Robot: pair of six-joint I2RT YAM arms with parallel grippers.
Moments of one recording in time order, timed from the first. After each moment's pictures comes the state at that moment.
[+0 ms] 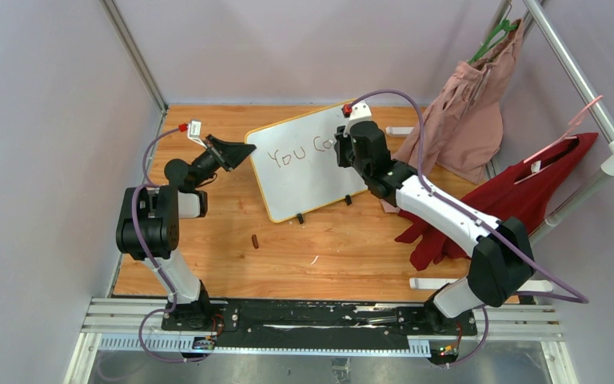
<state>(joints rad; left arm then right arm) 0.08 1.75 0.66 1.52 0.90 -1.01 0.65 1.48 1.19 -0.05 0.27 0.17</state>
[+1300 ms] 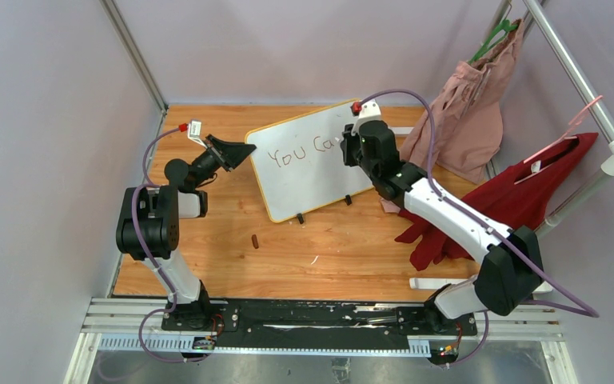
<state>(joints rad) 0.08 1.75 0.66 1.52 0.90 -1.01 0.63 1.42 1.17 -0.07 0.27 0.18</state>
